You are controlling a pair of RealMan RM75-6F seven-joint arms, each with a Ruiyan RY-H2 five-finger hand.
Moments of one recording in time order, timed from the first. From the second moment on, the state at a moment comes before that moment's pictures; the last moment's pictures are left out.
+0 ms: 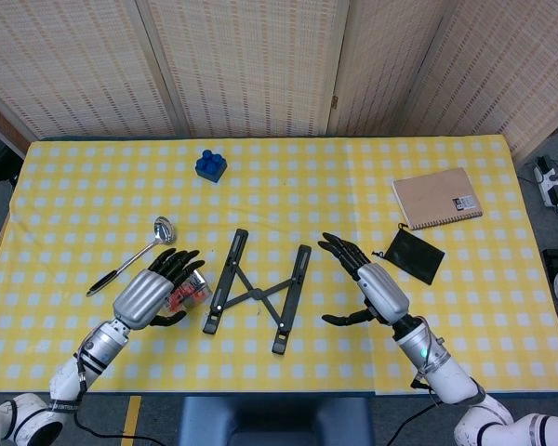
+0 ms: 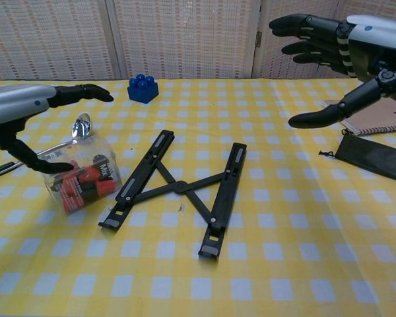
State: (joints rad) left arm -0.59 -1.31 -0.06 -1.62 1.53 1.07 0.07; right arm 0.54 -1.31 0.11 -1.79 -1.52 1.17 0.40
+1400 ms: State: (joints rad) left arm -0.67 -1.44 -0.16 -1.30 1.01 0.91 0.40; right arm 0.52 -1.30 0.10 -1.80 -1.53 1.17 0.38
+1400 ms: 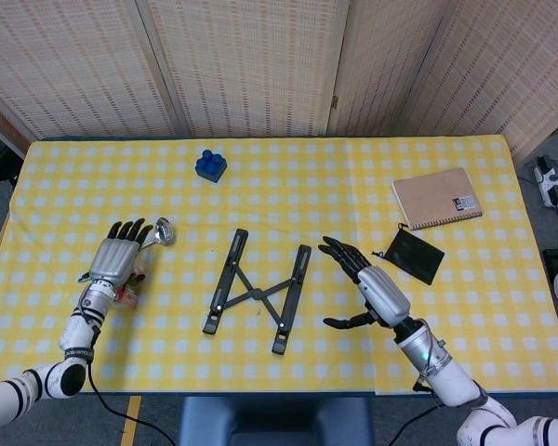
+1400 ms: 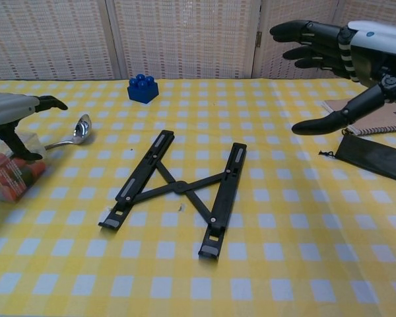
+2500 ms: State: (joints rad) left arm -0.79 -1.71 -0.08 -1.00 1.40 0.92 0.28; right arm 0.54 -1.38 0.00 -1.70 -1.61 1.08 -0.05
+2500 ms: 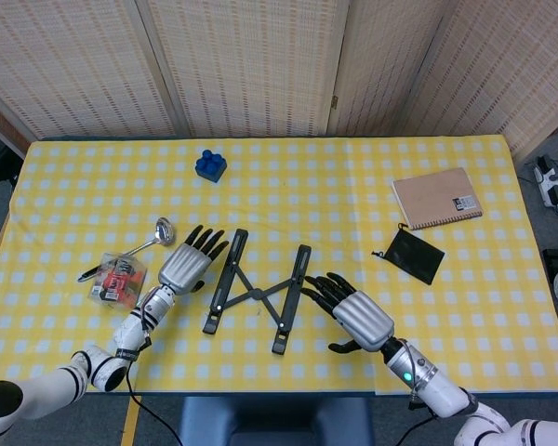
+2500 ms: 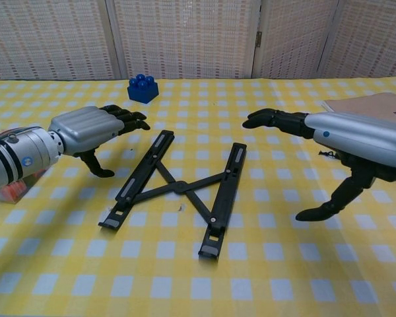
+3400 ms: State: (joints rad) left arm -0.77 -1.68 -0.03 -1.28 1.51 0.98 0.21; right arm 0.53 -1.37 0.00 -1.66 -1.61 1.10 -0.01
